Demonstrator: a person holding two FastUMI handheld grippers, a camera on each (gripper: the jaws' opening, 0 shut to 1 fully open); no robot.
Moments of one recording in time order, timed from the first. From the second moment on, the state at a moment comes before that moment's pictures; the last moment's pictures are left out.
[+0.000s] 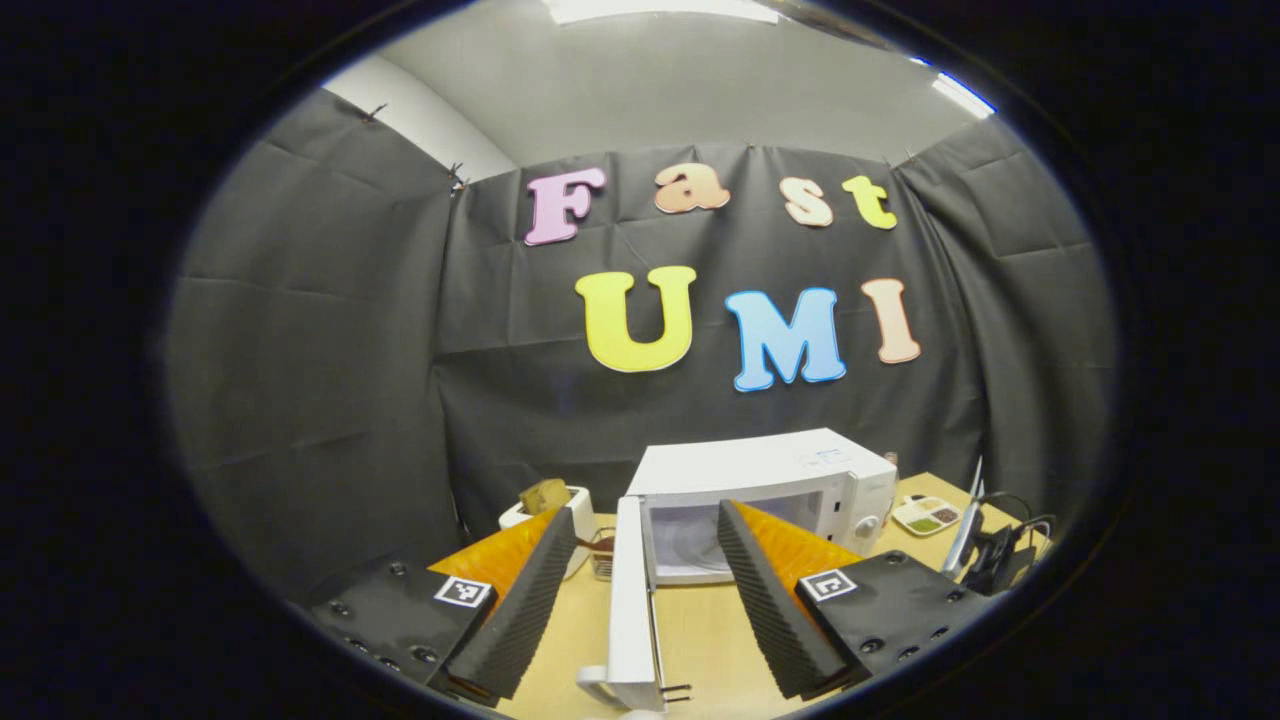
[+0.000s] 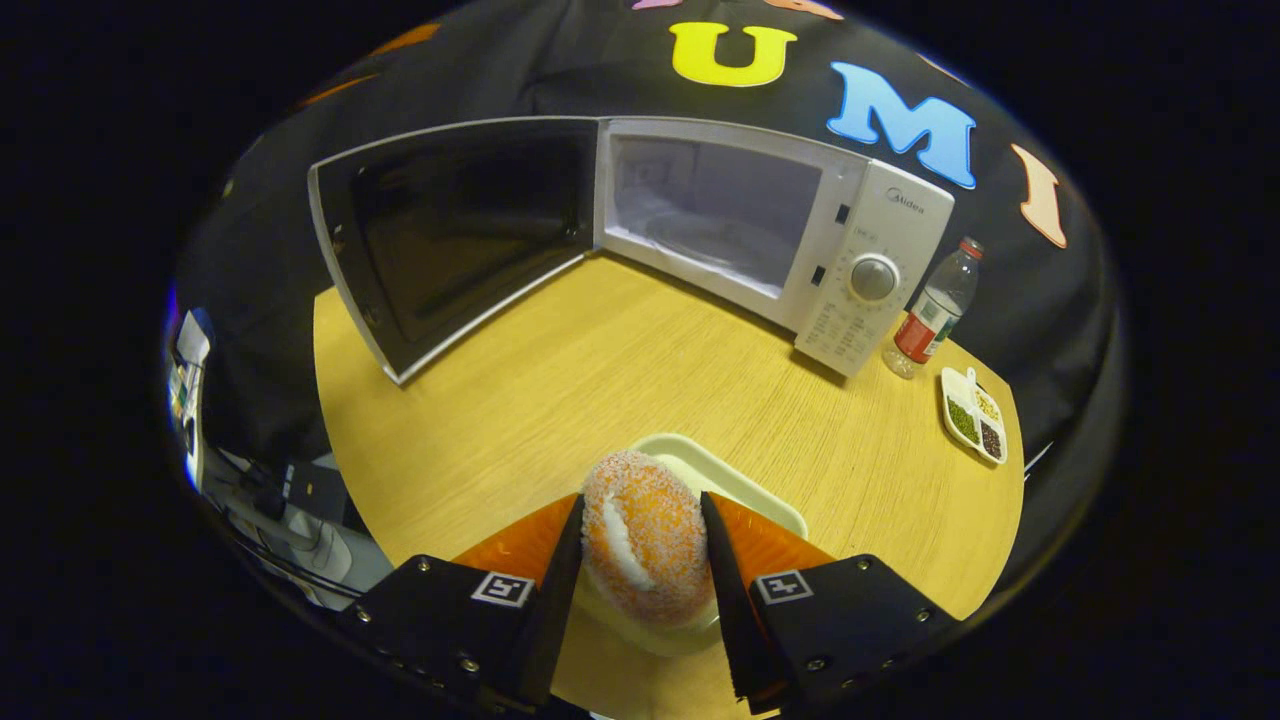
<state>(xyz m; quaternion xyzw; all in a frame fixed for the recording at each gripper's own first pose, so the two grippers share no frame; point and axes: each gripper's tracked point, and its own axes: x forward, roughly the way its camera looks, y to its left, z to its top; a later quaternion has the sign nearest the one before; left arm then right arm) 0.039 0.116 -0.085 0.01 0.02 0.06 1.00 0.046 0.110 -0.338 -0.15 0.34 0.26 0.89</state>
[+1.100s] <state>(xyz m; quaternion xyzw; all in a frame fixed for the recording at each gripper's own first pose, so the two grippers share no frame) 0.051 0.140 -0.141 0.03 0.05 0.04 1.00 0.340 0.244 -0.300 0.26 0.18 -0.01 0.95</state>
